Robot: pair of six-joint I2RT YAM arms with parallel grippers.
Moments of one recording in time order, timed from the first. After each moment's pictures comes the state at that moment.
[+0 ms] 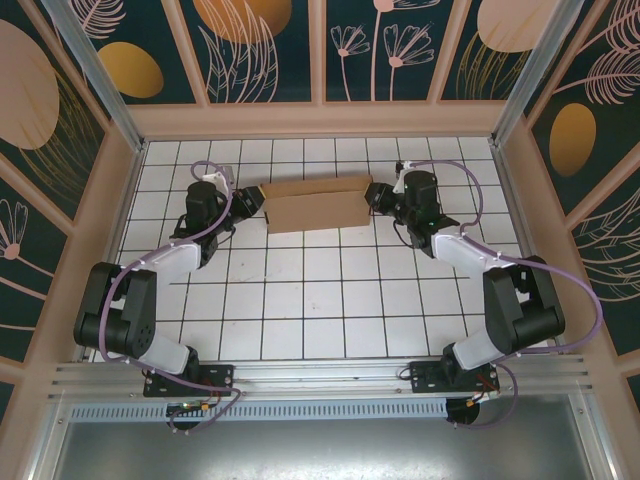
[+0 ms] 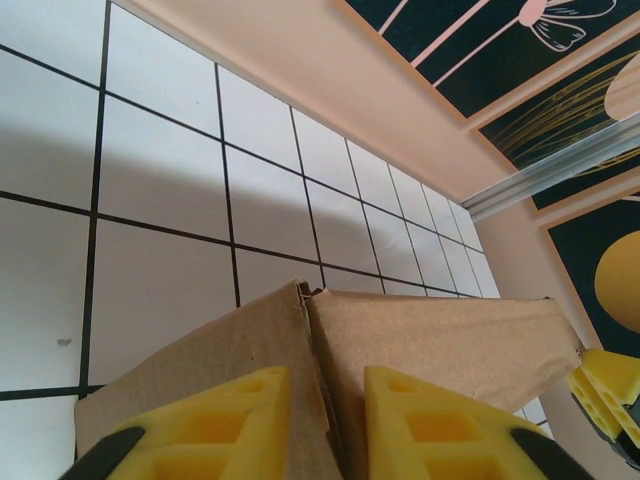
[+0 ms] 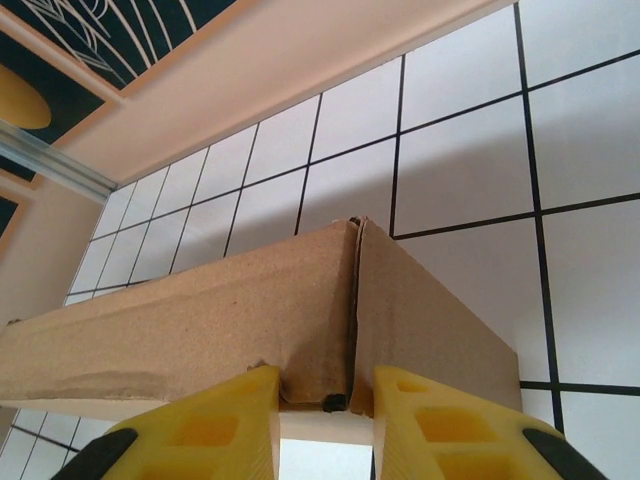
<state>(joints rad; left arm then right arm) -0.21 1.52 0.73 0.44 0.40 -0.74 0.35 1.50 0.85 0.21 -0.22 0.60</state>
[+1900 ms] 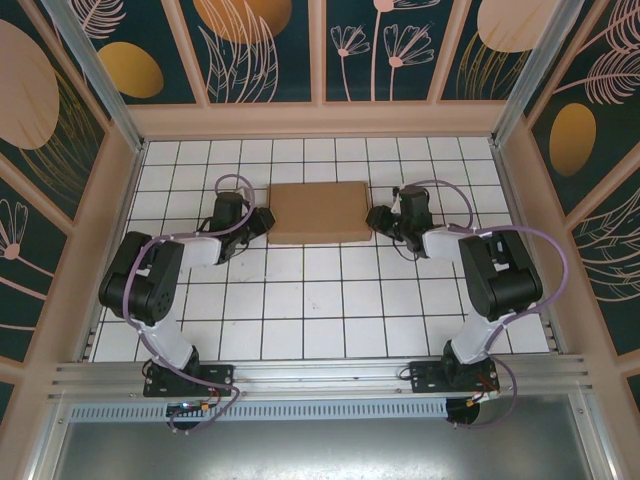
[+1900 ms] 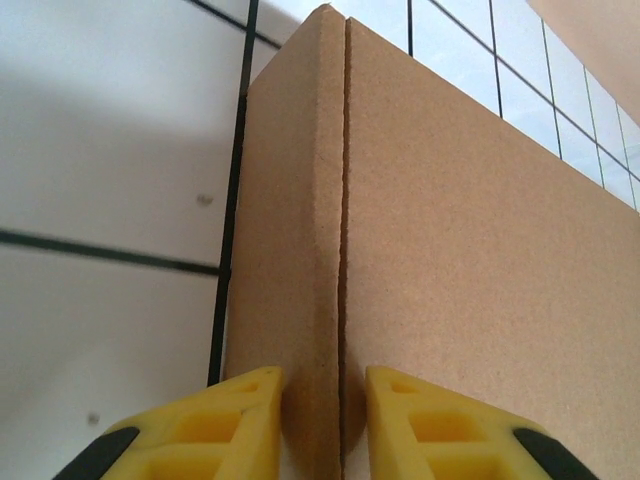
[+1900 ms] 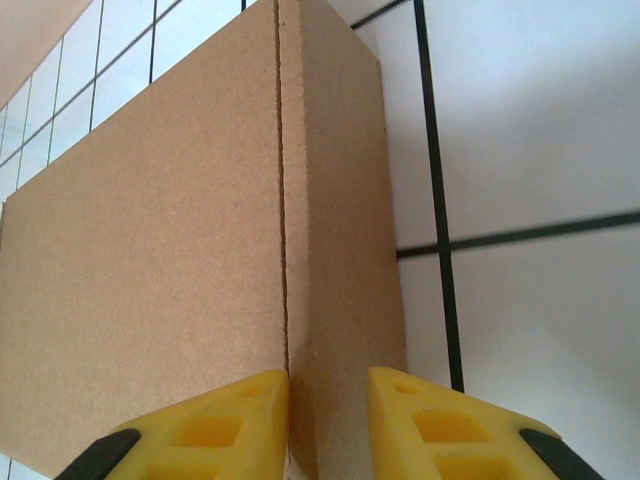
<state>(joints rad) -0.30 1.76 0.78 0.34 0.23 -0.73 0.30 1.73 0.80 0.25 -0.30 0.65</state>
